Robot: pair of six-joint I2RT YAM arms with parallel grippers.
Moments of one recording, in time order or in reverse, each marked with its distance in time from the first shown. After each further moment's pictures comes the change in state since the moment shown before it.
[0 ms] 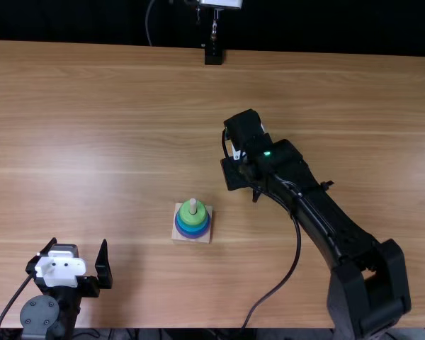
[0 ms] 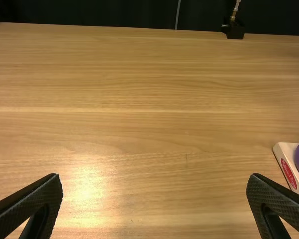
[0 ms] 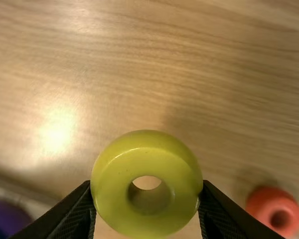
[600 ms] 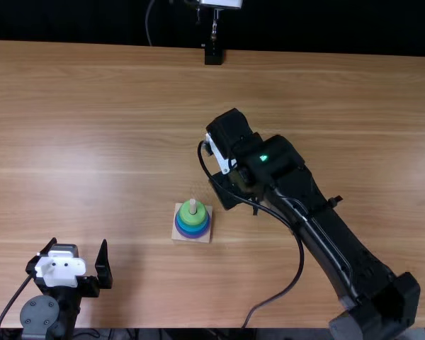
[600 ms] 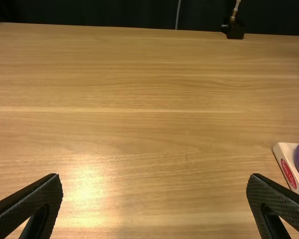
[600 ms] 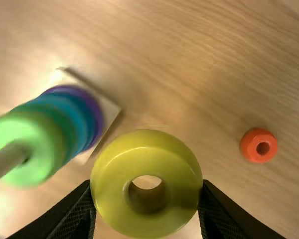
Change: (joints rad) left arm 0.000 0.000 0.000 0.000 0.000 0.000; right arm 0.118 -0.065 0.273 -0.447 -0.036 -0.104
